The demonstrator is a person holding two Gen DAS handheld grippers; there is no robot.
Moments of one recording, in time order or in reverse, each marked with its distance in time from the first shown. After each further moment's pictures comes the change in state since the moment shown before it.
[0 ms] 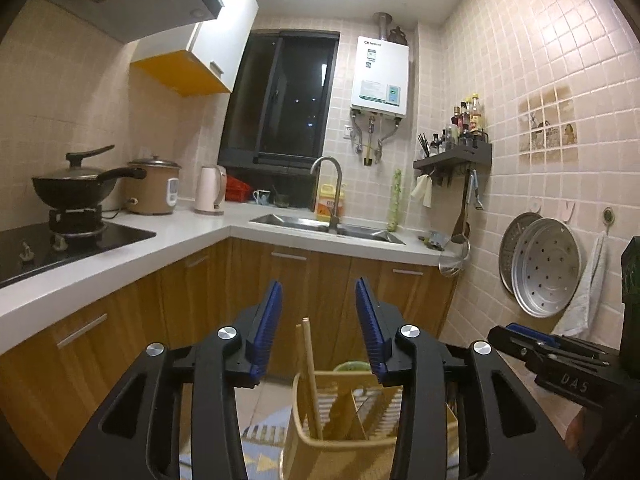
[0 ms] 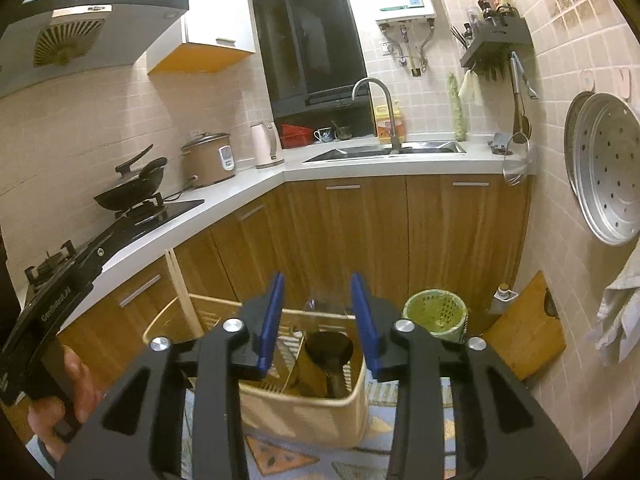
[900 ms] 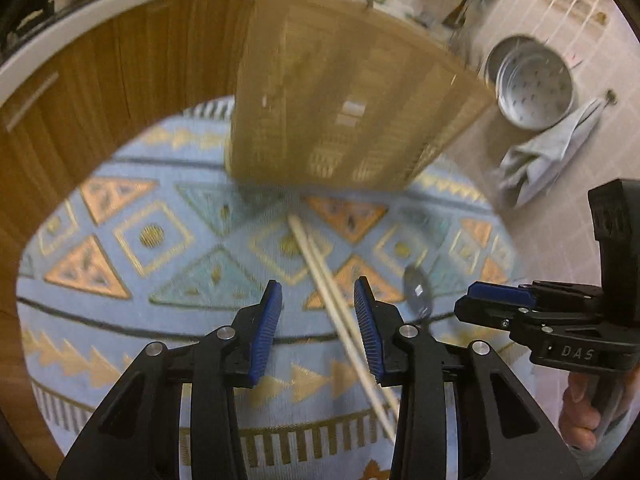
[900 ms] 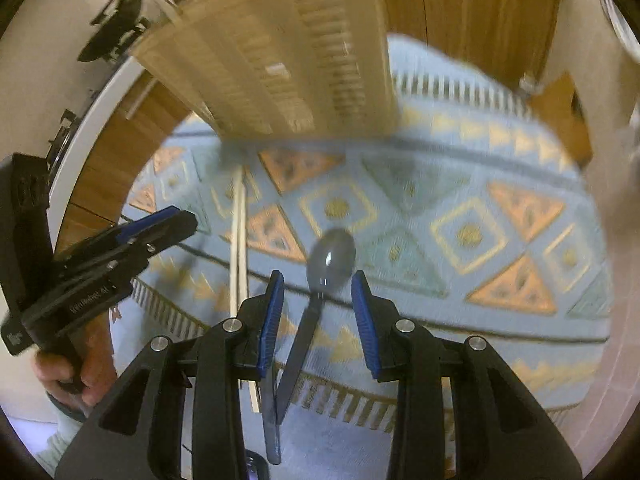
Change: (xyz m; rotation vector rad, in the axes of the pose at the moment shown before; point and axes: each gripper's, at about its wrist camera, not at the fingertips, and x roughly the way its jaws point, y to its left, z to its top) left arm -0.006 0.013 -0.141 -0.104 0.927 -0.144; right arm 0.001 -0.005 -0.133 0.171 0.885 0.089
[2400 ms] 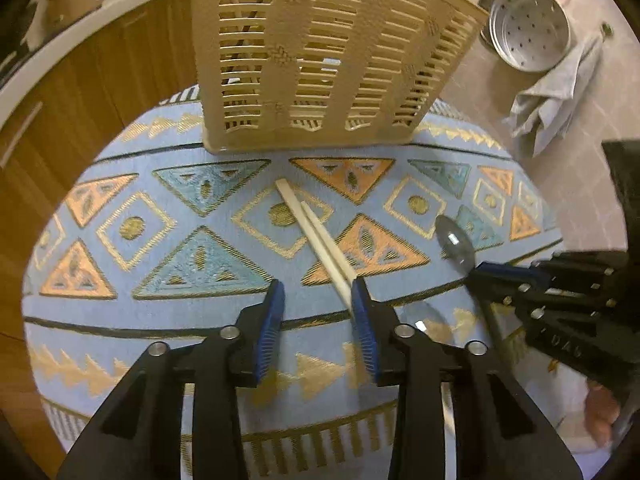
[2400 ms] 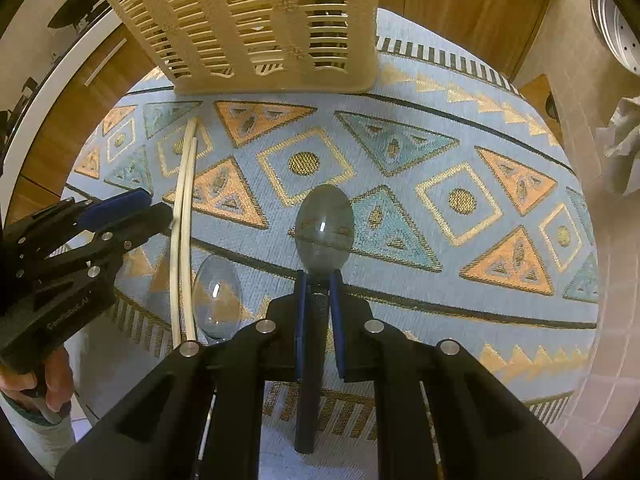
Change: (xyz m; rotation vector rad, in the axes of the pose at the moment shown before) left arm 0.023 -0.014 -0.010 0.137 0.045 0.063; right arm 0.032 0.020 -0.021 -0.062 -0.012 -0.193
